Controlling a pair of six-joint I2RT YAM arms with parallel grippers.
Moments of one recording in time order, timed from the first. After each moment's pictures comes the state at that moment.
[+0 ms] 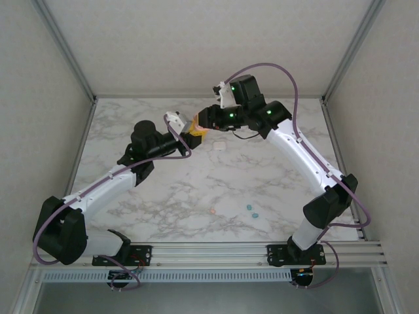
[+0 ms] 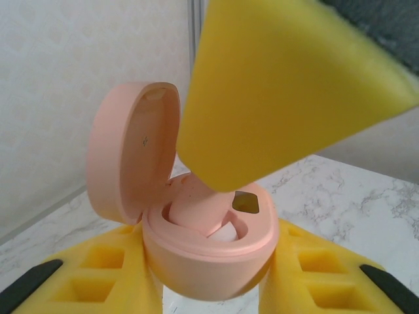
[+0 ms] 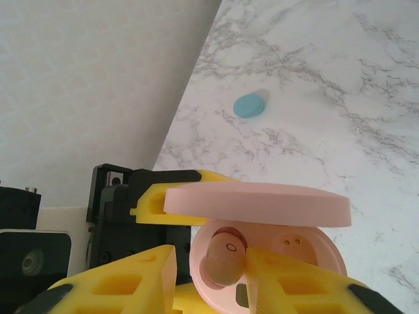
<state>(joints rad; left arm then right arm) -0.52 1.32 0.87 0.39 0.57 0.05 0.65 1.67 1.84 -0.81 -0.49 0.56</state>
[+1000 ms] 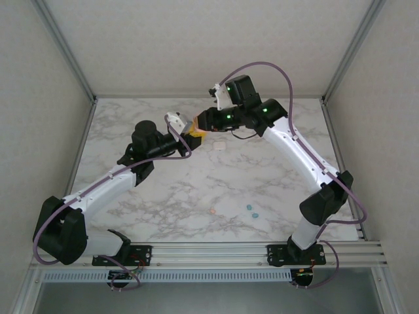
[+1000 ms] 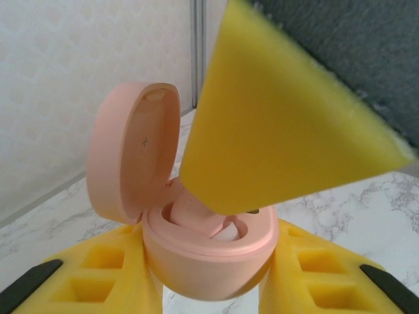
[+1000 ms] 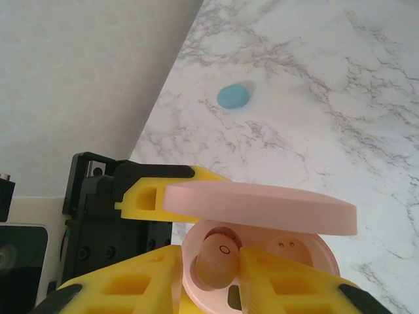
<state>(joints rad) -0.52 1.32 0.87 0.35 0.57 0.04 0.66 1.72 1.88 -0.88 -0.45 0.45</state>
